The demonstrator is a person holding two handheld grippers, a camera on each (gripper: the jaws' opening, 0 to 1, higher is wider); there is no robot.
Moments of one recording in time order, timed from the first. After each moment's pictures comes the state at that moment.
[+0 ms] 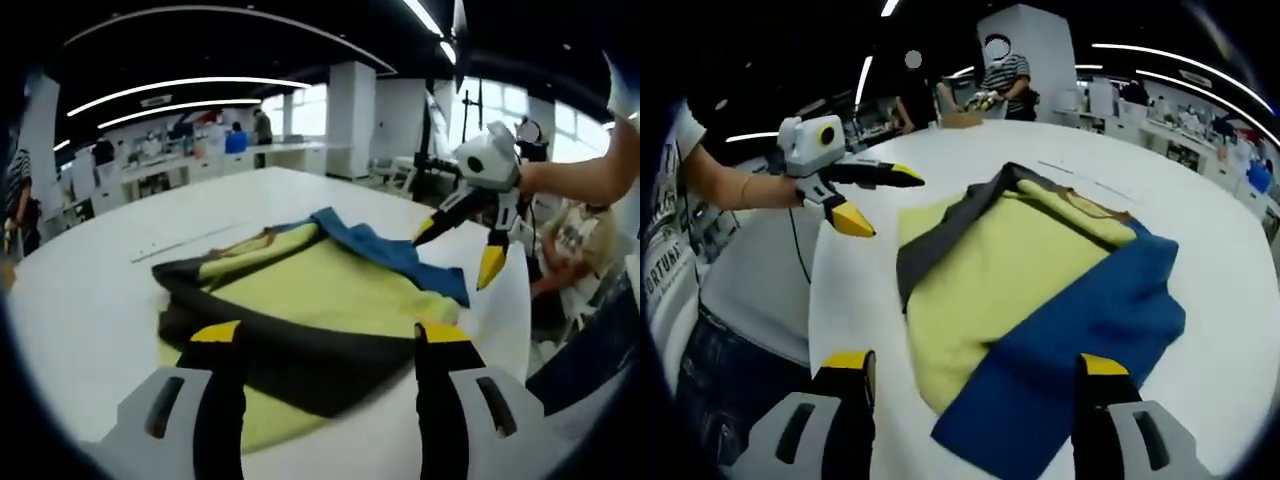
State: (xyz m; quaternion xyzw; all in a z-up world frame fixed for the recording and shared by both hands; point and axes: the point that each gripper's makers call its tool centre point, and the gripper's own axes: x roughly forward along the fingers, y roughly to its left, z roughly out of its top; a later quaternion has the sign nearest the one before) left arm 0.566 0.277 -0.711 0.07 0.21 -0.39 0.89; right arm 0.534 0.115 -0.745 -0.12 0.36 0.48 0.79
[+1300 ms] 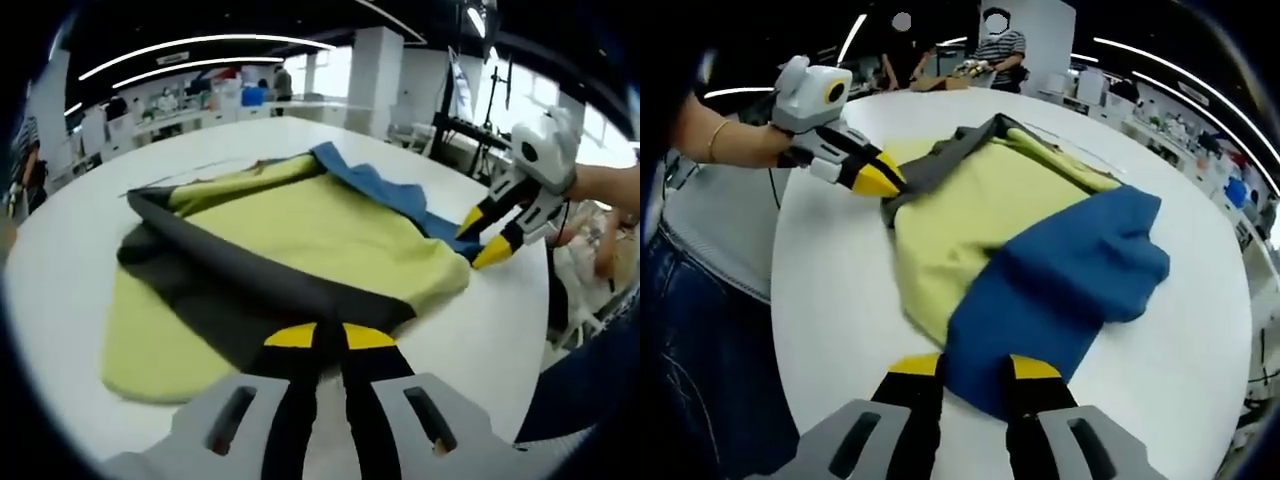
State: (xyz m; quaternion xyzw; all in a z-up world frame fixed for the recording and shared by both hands) left arm 0.551 0.256 -0.777 0.07 0.30 -0.34 0.89; right arm 0.512 0.082 -0.790 -0.21 0.38 0.40 0.81
